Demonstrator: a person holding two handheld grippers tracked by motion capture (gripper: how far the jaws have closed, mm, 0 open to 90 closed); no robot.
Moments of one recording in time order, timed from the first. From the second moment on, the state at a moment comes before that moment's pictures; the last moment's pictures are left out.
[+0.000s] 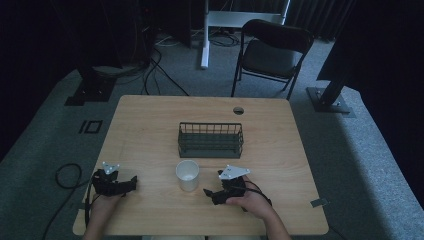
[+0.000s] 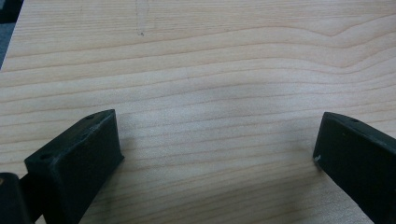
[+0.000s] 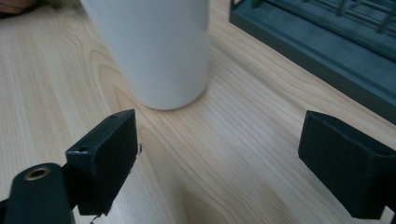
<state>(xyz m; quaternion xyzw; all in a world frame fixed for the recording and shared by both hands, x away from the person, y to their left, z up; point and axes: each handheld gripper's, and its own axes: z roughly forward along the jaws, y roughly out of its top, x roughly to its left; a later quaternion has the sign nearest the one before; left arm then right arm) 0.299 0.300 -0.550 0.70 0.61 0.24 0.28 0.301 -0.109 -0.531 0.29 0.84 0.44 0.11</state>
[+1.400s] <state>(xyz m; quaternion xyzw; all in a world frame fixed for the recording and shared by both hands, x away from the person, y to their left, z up) 0.299 0.300 -0.550 0.70 0.61 0.24 0.28 0.305 -0.051 -0.515 0.24 0.83 0.50 0.11</state>
